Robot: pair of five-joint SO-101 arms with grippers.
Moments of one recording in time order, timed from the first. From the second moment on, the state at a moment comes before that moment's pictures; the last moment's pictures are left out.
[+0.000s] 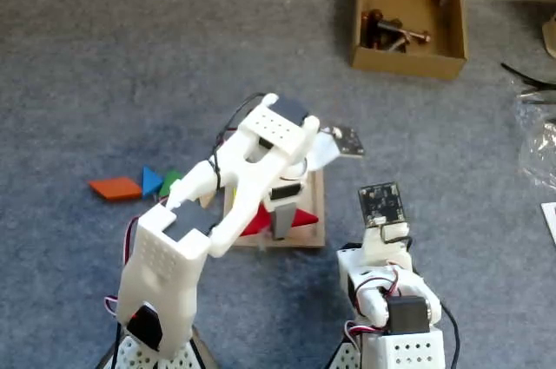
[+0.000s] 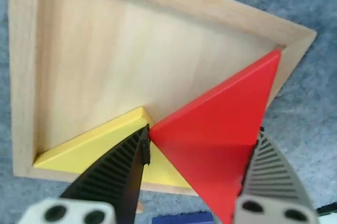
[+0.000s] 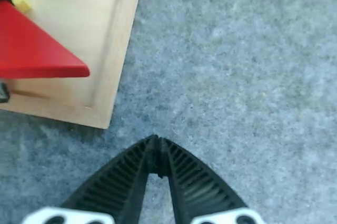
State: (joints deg) left arm 26.7 30.3 -10.6 90.2 -33.9; right arm -8.2 -104.7 95.7 72.6 7.8
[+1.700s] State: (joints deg) left arm 28.3 30.3 -16.7 98.6 -36.0; right arm -8.2 -104.7 95.7 72.6 7.8
